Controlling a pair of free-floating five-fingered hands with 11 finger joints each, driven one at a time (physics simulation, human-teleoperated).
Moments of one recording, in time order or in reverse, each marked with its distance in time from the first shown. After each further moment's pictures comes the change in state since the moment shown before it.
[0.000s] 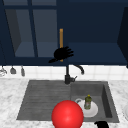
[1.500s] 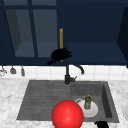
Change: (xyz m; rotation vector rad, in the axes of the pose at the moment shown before) left hand 0.007 -0.020 0.003 0.080 0.002 -0.015; right hand 0.000 0.000 0.000 0.000 0.000 0.000
